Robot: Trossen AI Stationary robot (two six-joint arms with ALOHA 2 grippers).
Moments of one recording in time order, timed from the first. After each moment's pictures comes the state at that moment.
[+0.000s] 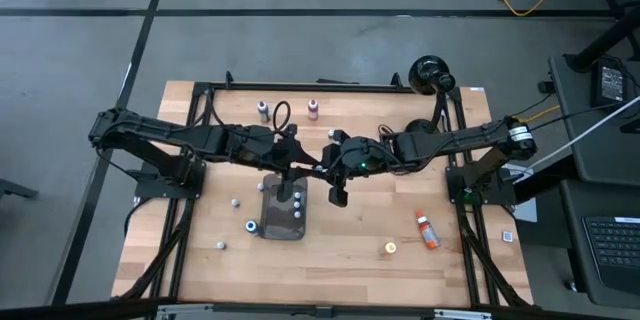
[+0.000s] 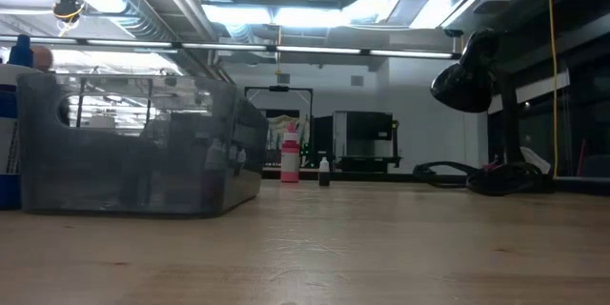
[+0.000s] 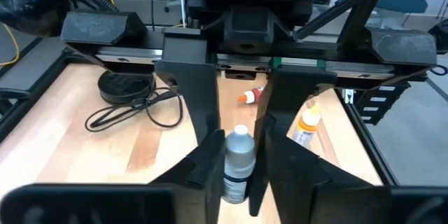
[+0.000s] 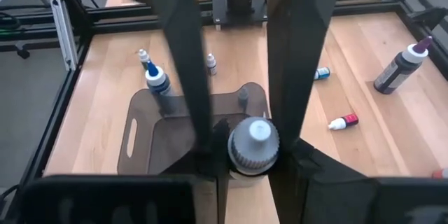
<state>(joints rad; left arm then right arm) -0.11 1.31 1.13 -0.19 -0.09 -0.12 0.15 1.64 1.48 -0.41 0.15 0.17</state>
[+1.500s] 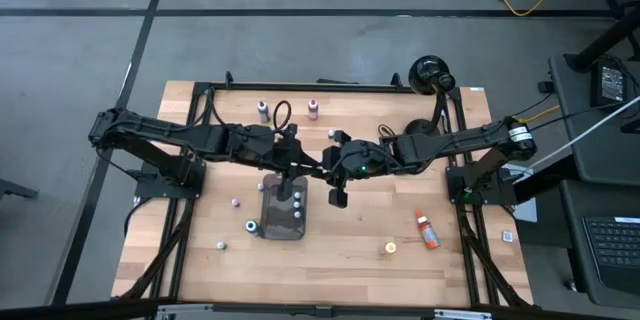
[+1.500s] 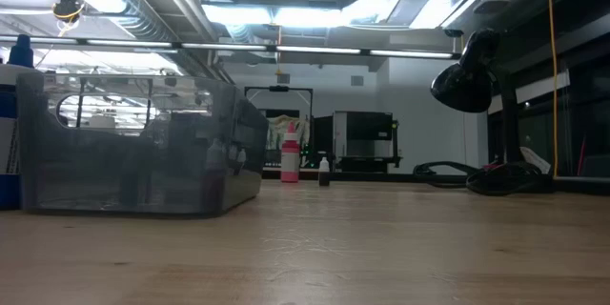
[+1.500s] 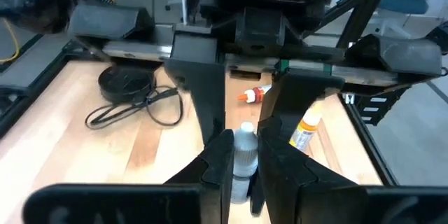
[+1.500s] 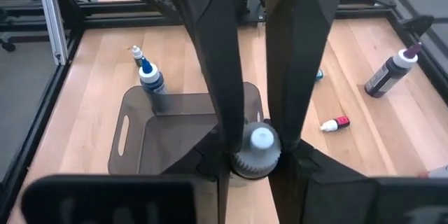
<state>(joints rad) -0.11 1.31 1.13 -0.22 -0.09 -0.13 0.18 1.64 1.48 -0.42 0.19 0.15</state>
